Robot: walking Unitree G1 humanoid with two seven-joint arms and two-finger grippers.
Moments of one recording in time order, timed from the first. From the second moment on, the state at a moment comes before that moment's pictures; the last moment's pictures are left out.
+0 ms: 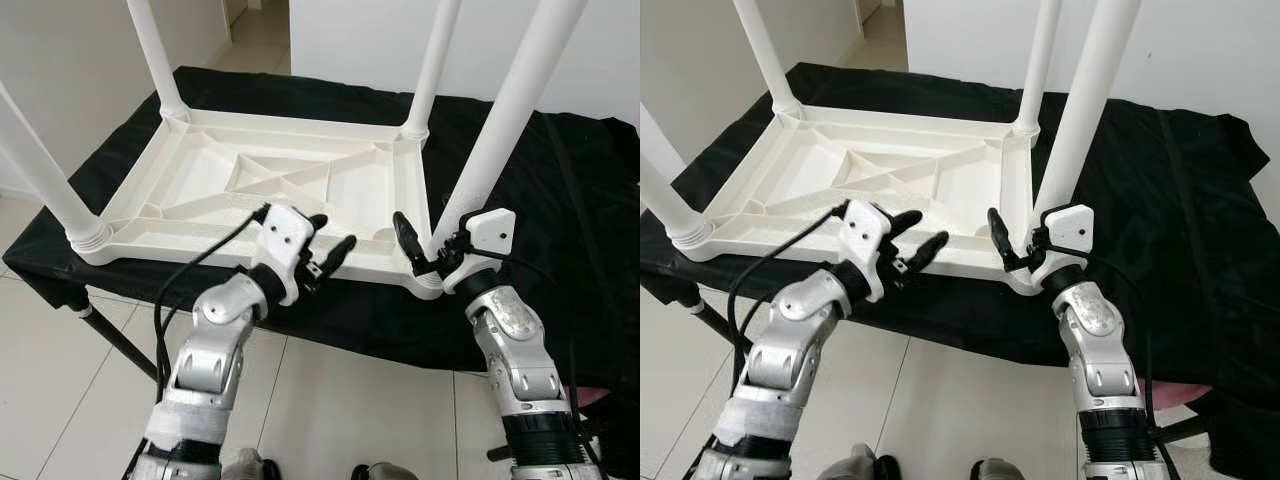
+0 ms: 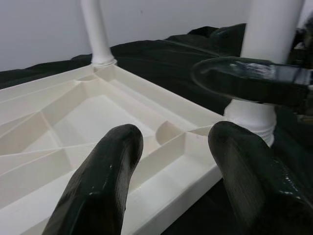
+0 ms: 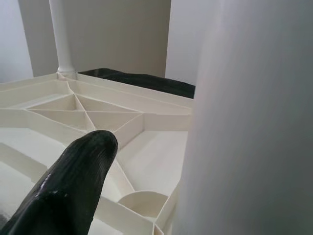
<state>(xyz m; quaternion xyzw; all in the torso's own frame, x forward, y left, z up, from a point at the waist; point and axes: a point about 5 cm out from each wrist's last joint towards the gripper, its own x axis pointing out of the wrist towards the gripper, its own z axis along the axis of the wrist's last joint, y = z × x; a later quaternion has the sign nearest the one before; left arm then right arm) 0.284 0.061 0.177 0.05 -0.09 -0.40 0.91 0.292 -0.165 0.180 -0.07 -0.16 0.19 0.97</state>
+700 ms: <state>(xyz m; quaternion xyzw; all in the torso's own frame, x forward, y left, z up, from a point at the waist) 0.267 0.038 0.167 0.07 -0.08 -0.49 0.86 0.279 -0.179 0.161 -0.11 -0.10 0.27 0.95</state>
